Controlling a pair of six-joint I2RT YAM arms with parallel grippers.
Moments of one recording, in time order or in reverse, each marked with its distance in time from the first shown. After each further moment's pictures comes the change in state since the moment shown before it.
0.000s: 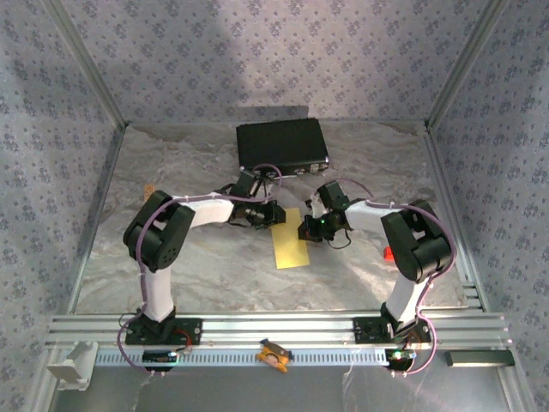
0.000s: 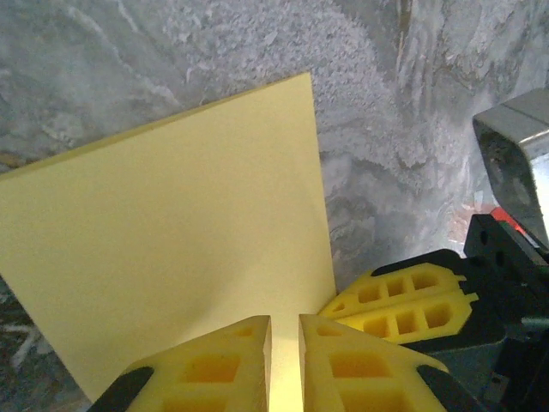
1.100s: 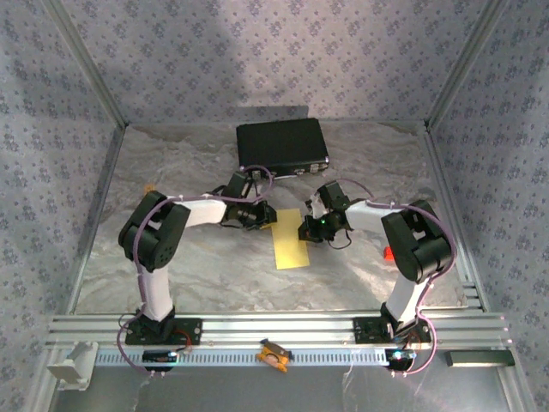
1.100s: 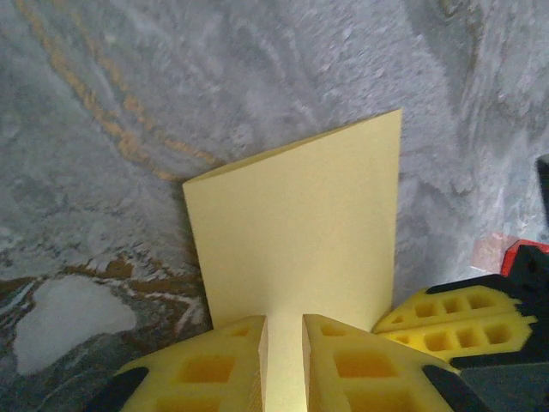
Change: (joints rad) left arm 0.052 -0.023 -0.040 0.000 -0.042 -0.021; right arm 0.000 -0.010 0.000 -0.013 -0.009 -0.001
